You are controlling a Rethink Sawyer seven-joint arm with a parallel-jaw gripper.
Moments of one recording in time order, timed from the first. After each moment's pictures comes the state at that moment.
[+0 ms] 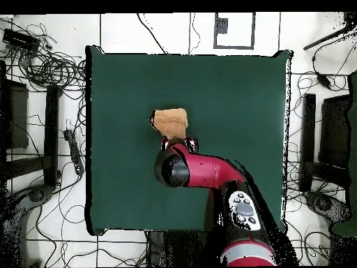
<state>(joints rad) -0.17 -0.59 0.00 1.78 -0.13 0.11 1.57</state>
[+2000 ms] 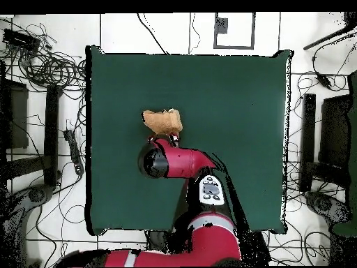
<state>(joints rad) -0.03 -0.44 -0.06 1.68 -0.04 0.07 1.57</state>
